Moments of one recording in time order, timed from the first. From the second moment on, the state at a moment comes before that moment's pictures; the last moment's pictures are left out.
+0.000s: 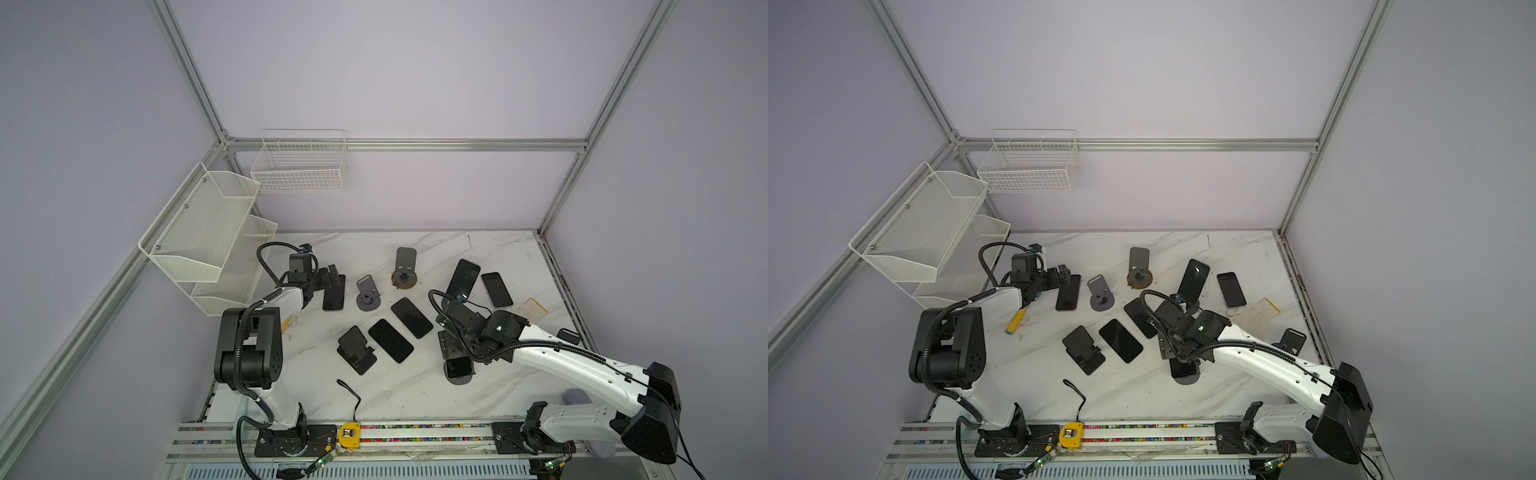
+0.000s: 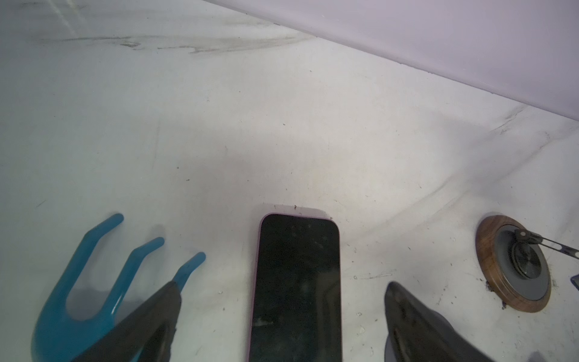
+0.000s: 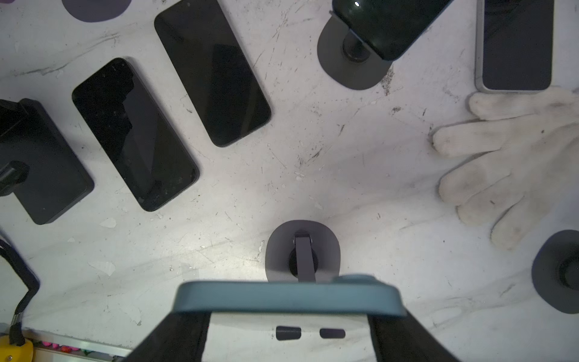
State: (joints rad) left arm 0.02 1.72 1.01 0.02 0.08 -0.24; right arm 0.95 1.27 1.06 -0.99 0.29 0.71
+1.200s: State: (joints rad) left arm 0.03 1.72 1.01 0.02 0.09 -0.24; right arm 0.95 1.27 1.02 -0.93 0.32 0.83
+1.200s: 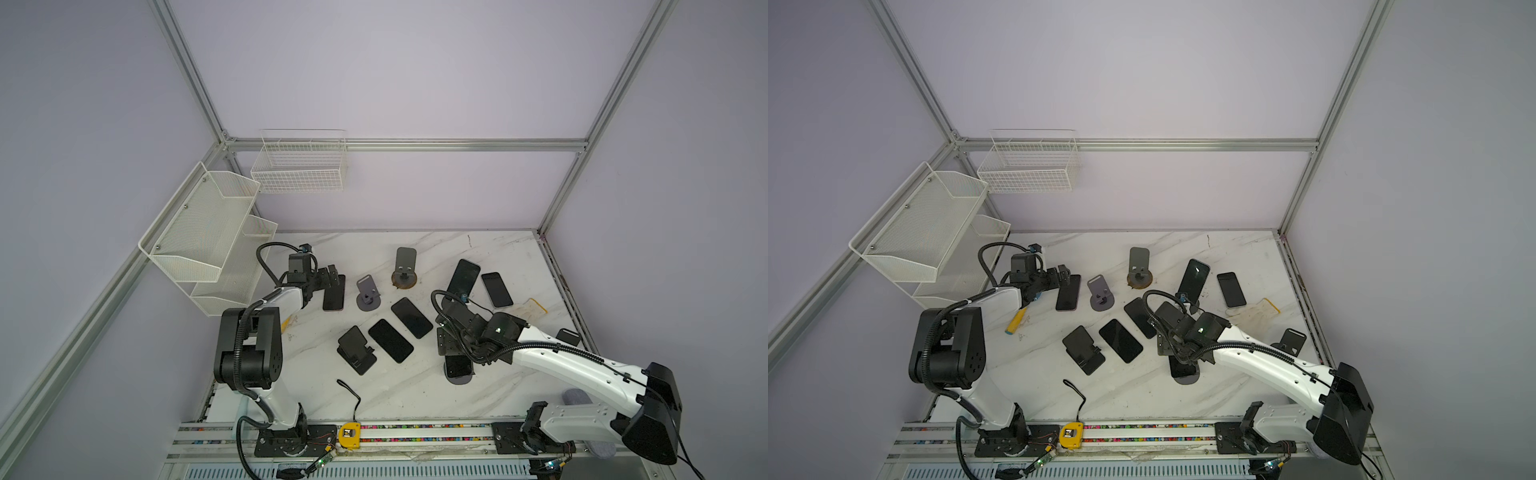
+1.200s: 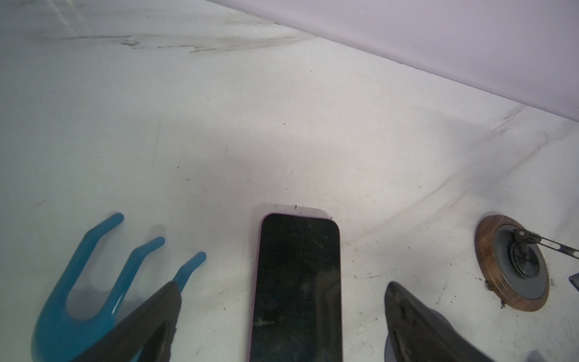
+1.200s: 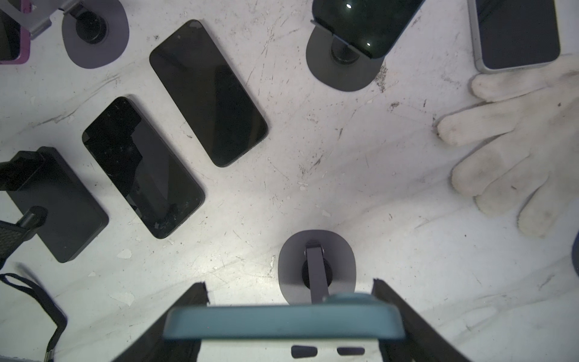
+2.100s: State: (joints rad) left arm 0.03 1.72 1.01 0.02 0.09 -0.24; right arm 0.95 1.21 1.03 -0.94 0.39 0.78
